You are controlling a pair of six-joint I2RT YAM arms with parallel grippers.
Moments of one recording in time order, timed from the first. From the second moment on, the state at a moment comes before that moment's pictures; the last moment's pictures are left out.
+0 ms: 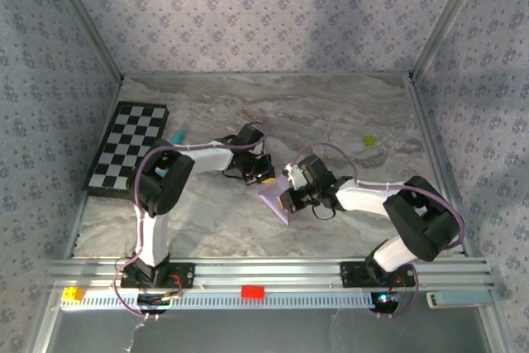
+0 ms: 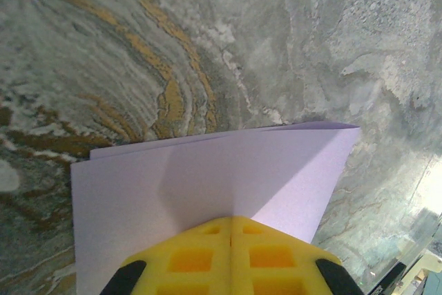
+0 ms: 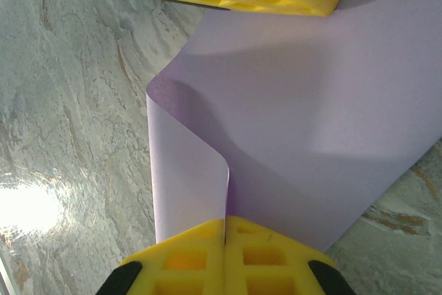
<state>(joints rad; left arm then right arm) -0.67 1.97 1.16 -0.29 0.48 -0.90 0.67 1.50 0.58 -0.01 -0.42 0.30</state>
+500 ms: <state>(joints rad) -0.67 1.97 1.16 -0.29 0.48 -0.90 0.67 1.52 0.58 -0.03 -0.39 0.31</state>
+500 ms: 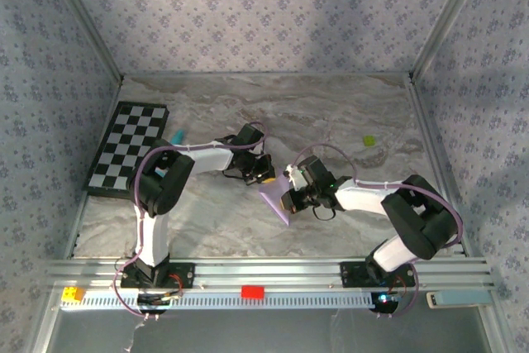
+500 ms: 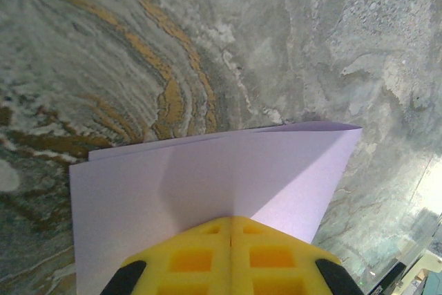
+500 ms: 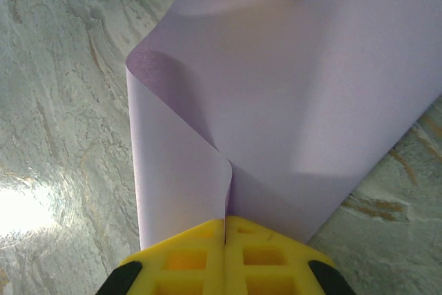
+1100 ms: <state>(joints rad) -0.67 1.97 1.16 -0.29 0.48 -0.90 0.67 1.52 0.58 -0.03 -0.39 0.31</state>
